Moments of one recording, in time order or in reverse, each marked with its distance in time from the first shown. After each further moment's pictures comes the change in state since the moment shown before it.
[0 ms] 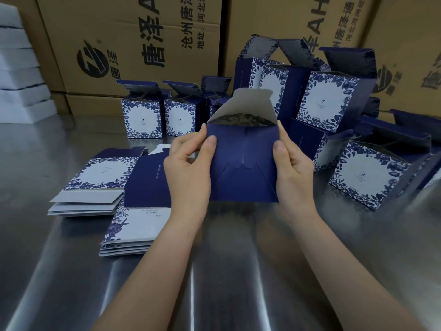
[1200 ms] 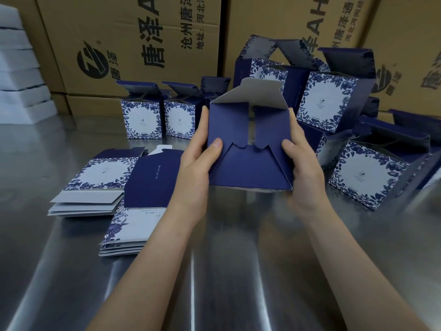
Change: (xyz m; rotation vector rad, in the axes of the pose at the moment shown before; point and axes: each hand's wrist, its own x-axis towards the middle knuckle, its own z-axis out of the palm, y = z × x) left_hand 0.002 0.003 -0.004 -0.260 -0.437 -0.114; right_hand 0.008 -0.017 -0.014 0.191 -0.208 0.027
